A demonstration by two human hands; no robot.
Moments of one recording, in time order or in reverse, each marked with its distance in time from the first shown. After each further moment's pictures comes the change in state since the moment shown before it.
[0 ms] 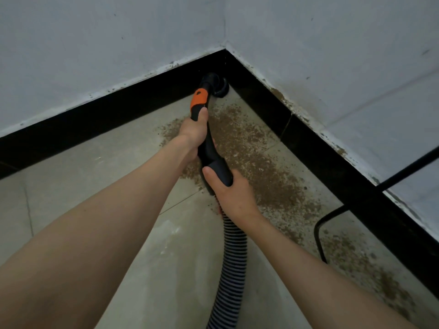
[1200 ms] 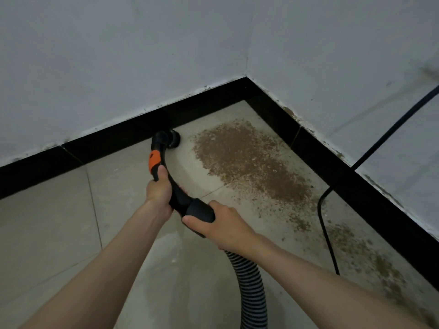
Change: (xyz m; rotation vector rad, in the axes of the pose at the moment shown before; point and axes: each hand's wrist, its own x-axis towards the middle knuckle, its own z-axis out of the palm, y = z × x) left_hand -0.112 -0.073 -0.127 -0.430 0.307 -0.179; right_hand -0.099 -0.025 0.046 -0.464 -0.417 -0.082
